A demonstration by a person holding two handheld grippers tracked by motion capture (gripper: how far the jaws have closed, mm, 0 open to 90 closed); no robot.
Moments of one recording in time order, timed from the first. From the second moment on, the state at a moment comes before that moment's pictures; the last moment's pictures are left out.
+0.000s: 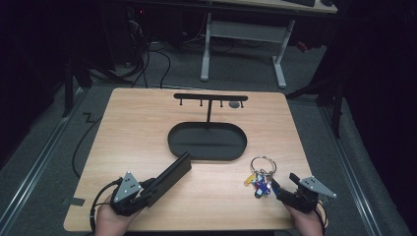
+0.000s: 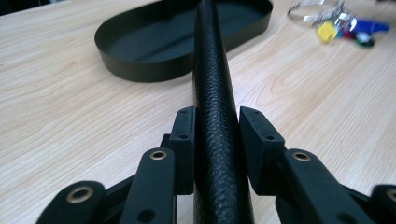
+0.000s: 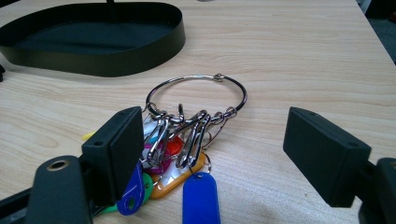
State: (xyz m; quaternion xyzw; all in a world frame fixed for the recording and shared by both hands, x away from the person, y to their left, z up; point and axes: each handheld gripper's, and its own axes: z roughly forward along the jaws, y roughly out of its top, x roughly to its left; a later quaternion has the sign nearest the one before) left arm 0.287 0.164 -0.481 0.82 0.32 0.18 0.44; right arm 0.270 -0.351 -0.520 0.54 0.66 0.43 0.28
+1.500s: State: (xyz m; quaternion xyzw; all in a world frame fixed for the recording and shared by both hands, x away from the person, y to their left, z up) left arm 0.316 0.138 -0.447 0.90 0.32 0.12 0.28; right arm 0.272 -0.354 -0.525 0.55 0.65 0.46 0.24
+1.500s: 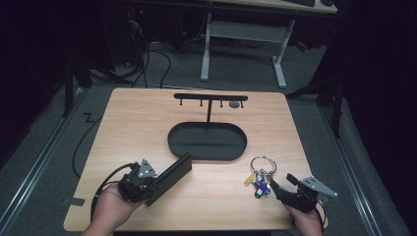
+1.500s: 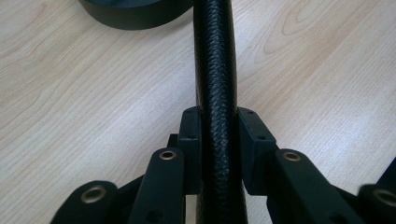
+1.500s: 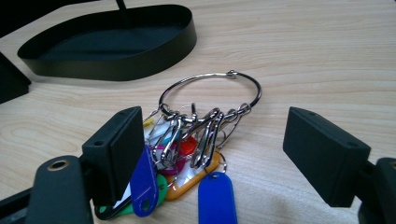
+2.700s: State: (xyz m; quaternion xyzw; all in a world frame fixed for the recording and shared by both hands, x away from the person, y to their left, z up) left arm 0.335 0.100 -0.413 0.92 0.19 0.22 0.28; right arm 0.246 -0.367 -0.514 0.54 0.65 0.45 0.29
